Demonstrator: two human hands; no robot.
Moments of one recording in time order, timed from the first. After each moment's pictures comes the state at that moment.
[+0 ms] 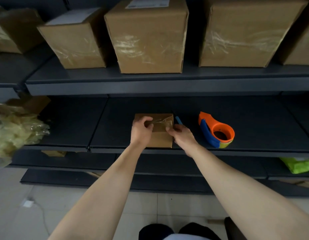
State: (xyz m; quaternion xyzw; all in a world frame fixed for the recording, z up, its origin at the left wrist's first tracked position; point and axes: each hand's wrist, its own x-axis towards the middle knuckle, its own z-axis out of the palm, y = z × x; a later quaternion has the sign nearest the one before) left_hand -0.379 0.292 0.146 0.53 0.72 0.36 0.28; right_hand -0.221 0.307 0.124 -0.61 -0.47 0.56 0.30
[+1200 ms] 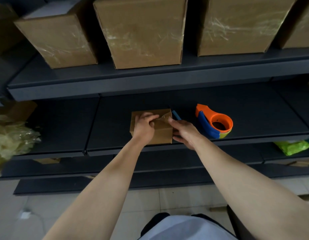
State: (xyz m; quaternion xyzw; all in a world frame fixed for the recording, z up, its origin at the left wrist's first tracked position) left_hand -0.381 0.307 0.135 0.62 0.66 0.28 0.32; right_hand -0.216 0.315 0.115 -0.60 -0.33 0.65 0.33
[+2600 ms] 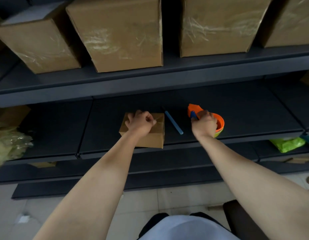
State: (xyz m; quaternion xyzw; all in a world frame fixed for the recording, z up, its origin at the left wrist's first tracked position) left_hand -0.357 0.327 0.157 0.63 0.73 0.11 0.24; right_hand -0.151 0.323 0.120 -0.81 -0.47 0.20 0.28
